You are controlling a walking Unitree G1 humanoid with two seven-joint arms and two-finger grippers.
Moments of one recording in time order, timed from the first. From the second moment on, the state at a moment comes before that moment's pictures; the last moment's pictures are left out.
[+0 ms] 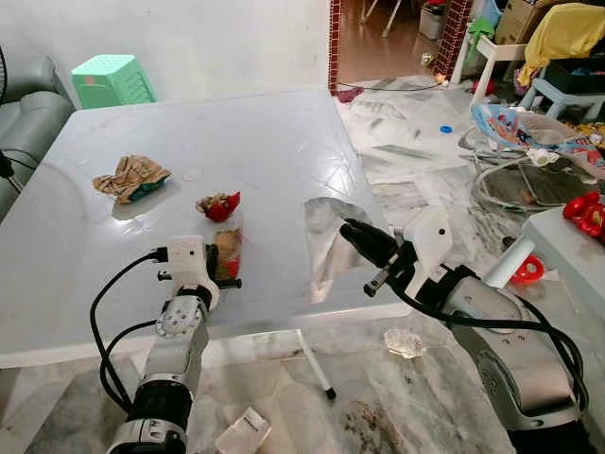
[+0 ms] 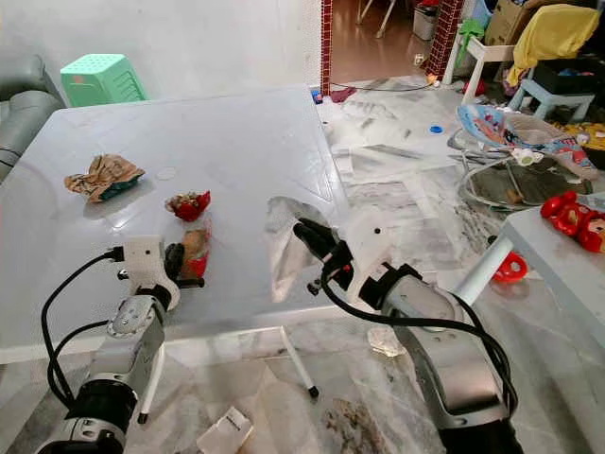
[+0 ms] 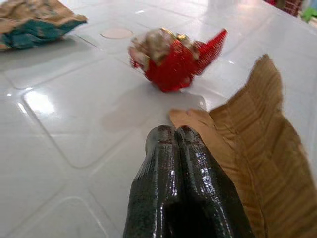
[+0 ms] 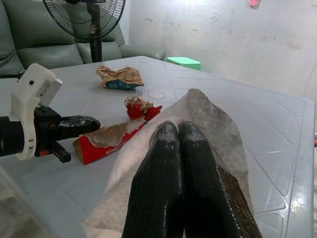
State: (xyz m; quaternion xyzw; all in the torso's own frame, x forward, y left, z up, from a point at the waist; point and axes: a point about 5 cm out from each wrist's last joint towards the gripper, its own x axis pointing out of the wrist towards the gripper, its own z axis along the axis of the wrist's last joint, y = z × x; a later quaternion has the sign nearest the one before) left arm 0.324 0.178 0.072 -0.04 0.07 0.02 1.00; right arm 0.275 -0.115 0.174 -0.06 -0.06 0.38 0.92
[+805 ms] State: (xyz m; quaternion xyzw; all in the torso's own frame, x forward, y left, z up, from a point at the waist) left arm 0.317 0.171 0.138 0.00 -0.12 0.02 0.99; right arm 0.276 -0.113 0.177 -0.07 -0.07 0.38 0.92
